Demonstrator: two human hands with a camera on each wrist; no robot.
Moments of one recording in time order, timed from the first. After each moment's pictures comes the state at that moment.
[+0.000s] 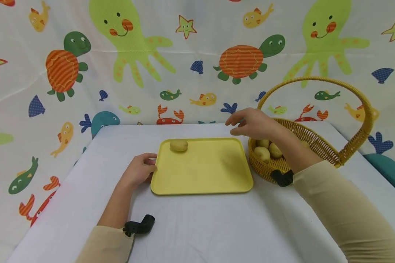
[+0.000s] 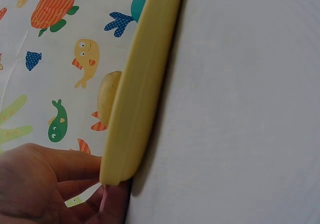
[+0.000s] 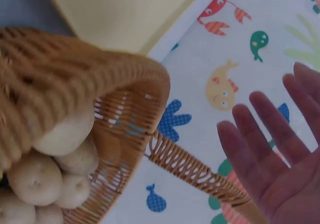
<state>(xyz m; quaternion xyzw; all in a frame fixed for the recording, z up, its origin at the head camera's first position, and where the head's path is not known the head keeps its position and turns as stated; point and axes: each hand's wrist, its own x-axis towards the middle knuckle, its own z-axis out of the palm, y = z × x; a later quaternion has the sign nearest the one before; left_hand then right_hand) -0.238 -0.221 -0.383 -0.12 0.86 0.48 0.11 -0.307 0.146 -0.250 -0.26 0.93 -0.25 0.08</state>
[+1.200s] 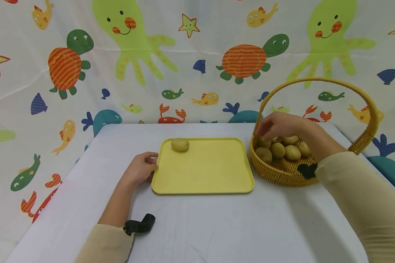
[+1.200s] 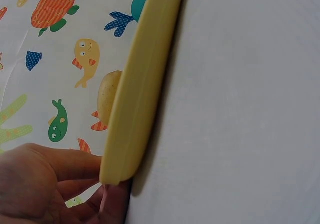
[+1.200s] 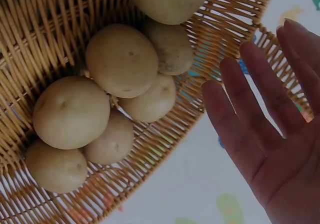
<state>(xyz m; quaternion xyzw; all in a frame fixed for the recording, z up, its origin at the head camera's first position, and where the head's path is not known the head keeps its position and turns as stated) -0.240 -0.221 -0.383 -0.12 0.86 0.48 0.11 -0.338 0.219 -0.257 -0.22 0.93 -0.20 0.23</state>
